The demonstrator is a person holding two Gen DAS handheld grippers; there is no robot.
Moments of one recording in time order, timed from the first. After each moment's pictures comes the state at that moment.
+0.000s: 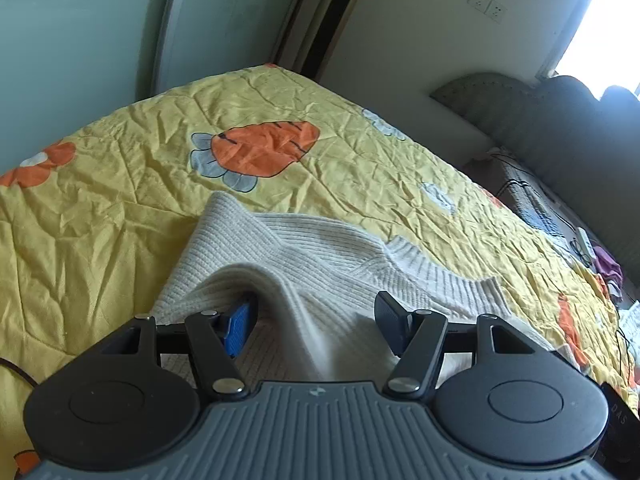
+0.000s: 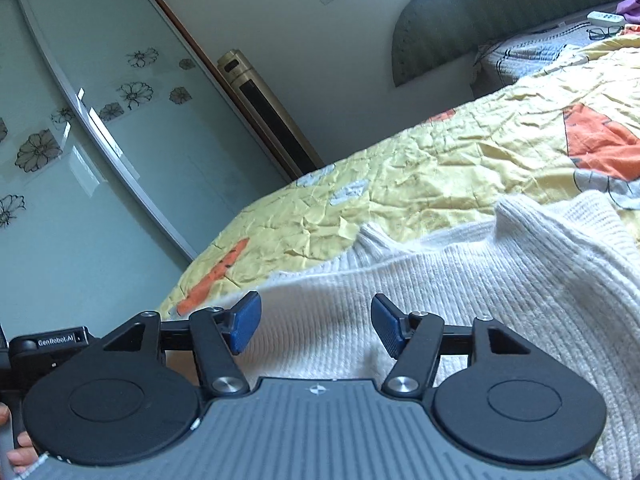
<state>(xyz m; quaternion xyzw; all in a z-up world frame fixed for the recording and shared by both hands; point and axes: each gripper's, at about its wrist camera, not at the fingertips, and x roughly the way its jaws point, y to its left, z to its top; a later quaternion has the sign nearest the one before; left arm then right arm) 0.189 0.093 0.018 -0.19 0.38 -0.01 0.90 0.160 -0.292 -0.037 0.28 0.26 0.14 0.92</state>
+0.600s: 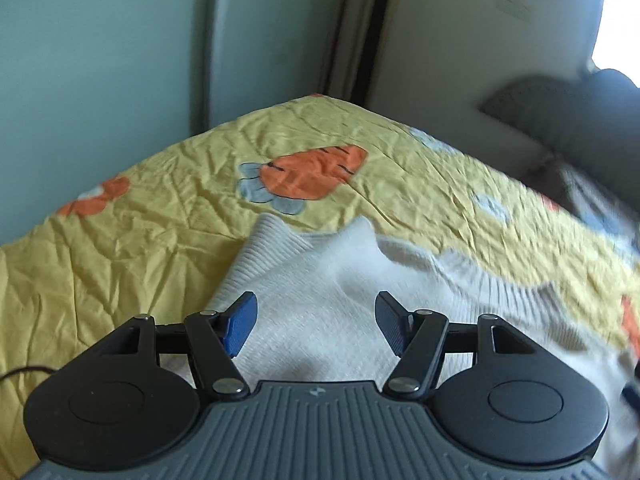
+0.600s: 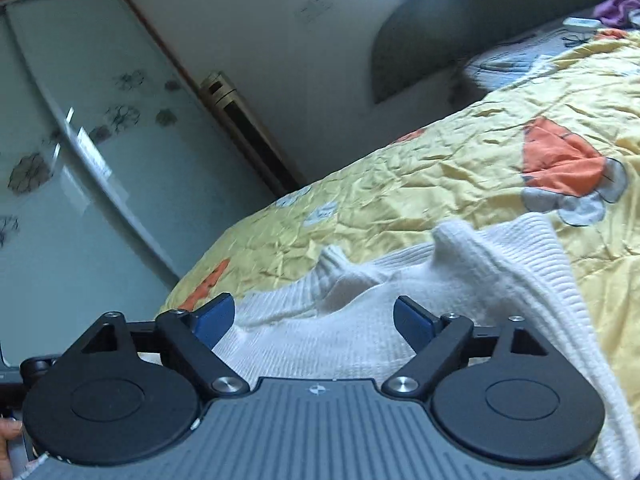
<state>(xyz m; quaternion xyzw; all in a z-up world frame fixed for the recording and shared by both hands) 0.179 0.059 0.018 -0.09 0.35 0.08 0.93 0.147 -0.321 -0.039 0.27 0.24 0.12 0.92</state>
